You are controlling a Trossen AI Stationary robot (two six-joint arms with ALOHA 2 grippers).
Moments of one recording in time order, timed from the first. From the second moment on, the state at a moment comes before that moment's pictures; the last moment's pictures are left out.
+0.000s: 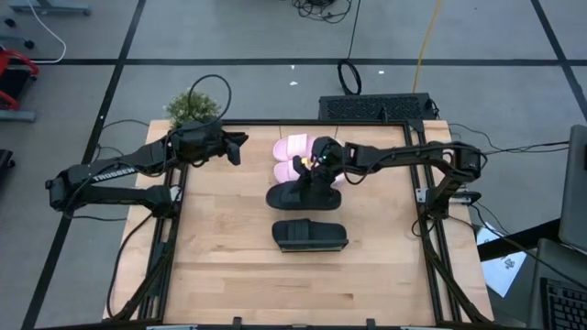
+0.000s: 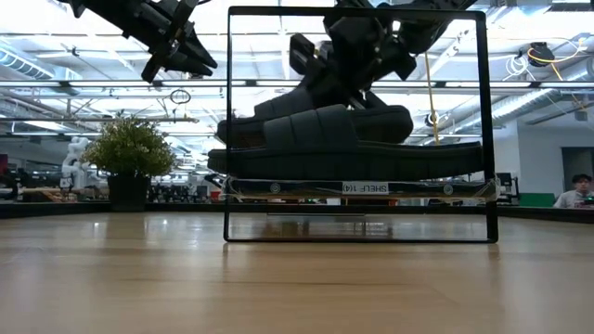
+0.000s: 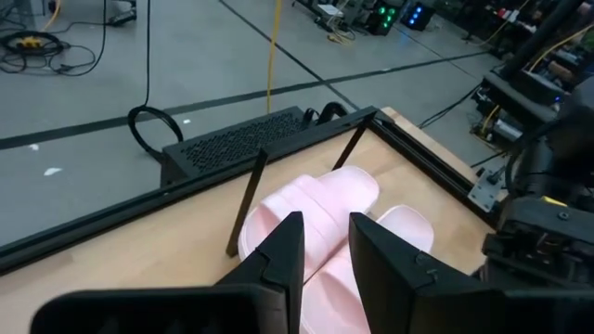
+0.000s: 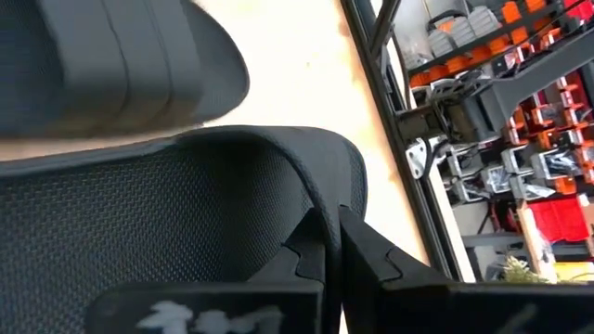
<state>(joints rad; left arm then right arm) 0.38 0.90 0.77 -0.21 -0.18 -0.47 -0.23 1.70 1.09 0.01 -0.52 -1.34</state>
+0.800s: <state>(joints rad) 0.38 0.90 0.77 -0.21 -0.19 -0.45 -0.18 1.70 1.09 -0.04 -0.53 -1.27</state>
